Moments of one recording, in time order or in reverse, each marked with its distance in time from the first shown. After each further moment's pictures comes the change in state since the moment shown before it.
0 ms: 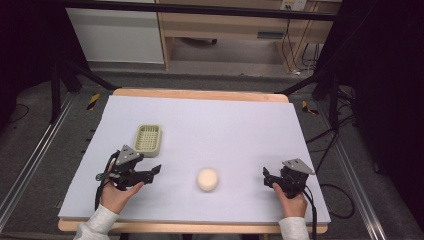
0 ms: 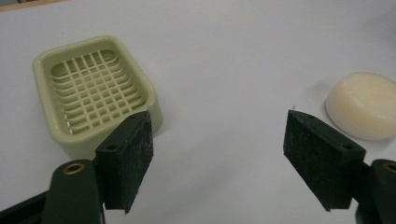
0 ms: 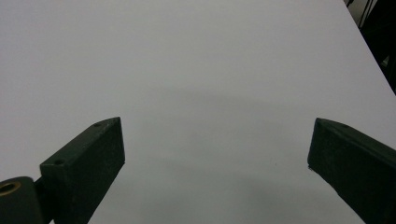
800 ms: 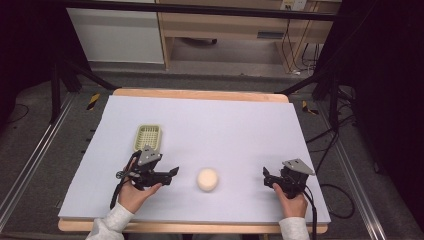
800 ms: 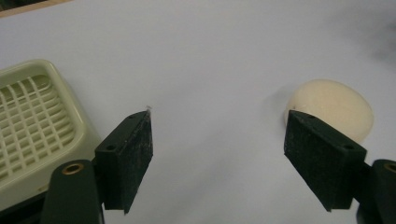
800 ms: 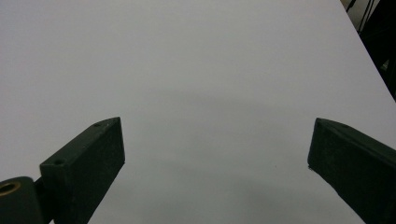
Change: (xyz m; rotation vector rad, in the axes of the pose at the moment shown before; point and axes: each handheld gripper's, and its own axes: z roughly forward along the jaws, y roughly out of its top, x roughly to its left) left arm -0.037 0.015 0.024 0.024 -0.063 0.074; right arm 0.001 0.001 -0.002 -0.012 0.002 -0.008
